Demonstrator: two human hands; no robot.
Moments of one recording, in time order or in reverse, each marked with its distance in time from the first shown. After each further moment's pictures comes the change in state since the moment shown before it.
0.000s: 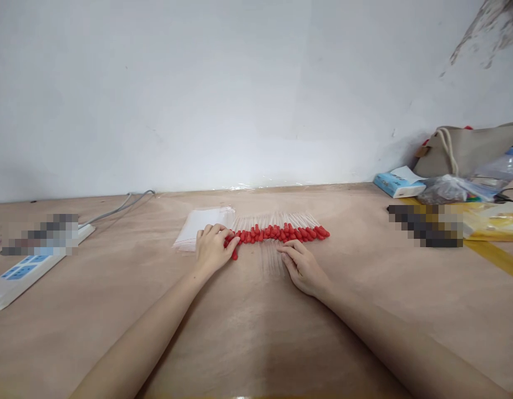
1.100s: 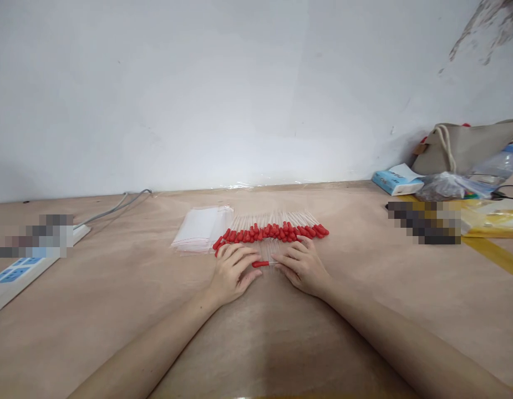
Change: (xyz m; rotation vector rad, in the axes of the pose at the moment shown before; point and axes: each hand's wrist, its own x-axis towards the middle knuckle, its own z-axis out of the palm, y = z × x) left_hand -0.037 0.039 -0.008 -0.373 0.004 0.387; right_hand 0.001 -0.001 -0.008 -0.362 -0.033 -0.263
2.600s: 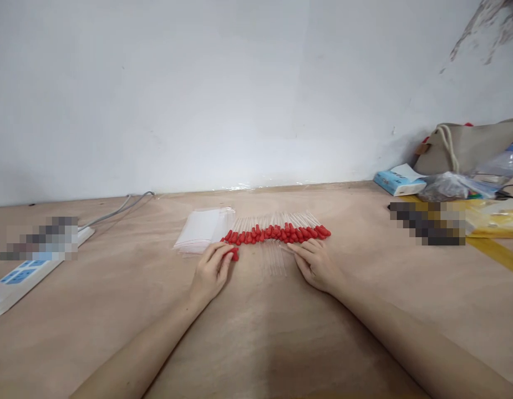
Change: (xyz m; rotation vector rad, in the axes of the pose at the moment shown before) left_hand -0.018 -0.030 -0.015 -0.043 0.181 -0.226; right_hand -0.015 0.019 -0.004 0.032 -0.029 0.186
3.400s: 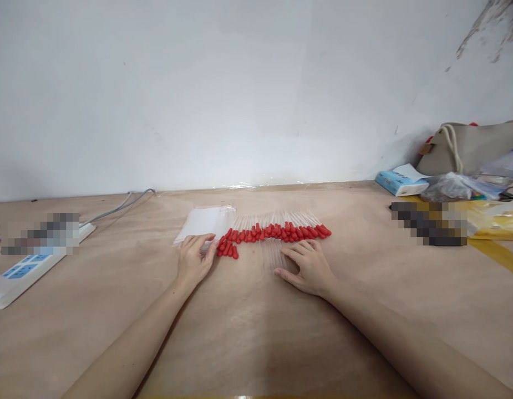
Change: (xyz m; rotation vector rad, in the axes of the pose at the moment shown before) left_hand 0.006 -0.034 -0.013 0.304 0.033 -0.197; right_hand 0.008 -0.023 -0.002 -0.033 -0.074 0.019
